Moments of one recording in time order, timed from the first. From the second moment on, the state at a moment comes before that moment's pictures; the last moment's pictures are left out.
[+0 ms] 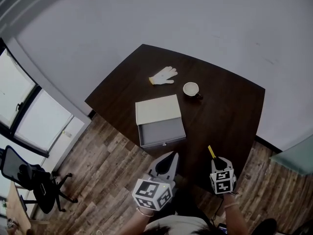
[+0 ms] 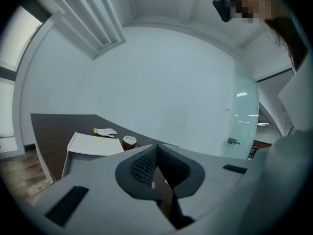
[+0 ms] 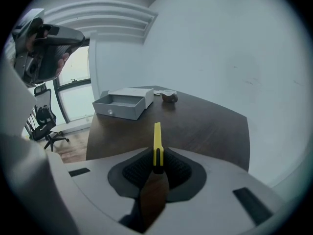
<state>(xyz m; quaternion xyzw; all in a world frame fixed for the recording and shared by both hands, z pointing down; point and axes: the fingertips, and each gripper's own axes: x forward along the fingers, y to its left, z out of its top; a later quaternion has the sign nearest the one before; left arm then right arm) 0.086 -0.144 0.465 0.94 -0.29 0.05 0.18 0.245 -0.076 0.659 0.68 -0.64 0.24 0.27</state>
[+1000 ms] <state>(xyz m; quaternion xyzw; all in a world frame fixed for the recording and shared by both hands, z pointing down) 0.049 -0.172 0.427 0.94 -0.30 0.02 0.16 0.209 -0.113 0.539 0.71 -0.66 0.15 0.20</state>
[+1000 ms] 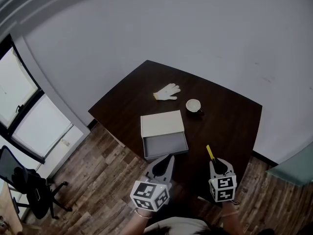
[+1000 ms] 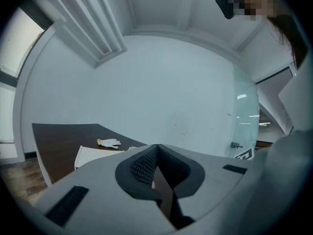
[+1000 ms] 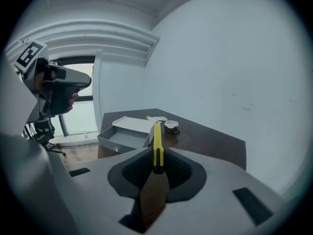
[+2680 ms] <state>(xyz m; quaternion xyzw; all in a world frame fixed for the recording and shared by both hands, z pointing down) -0.062 -0.271 0.420 0.93 -0.34 0.00 0.16 0.076 -0.256 0.511 0.62 -0.74 0.08 0.25</state>
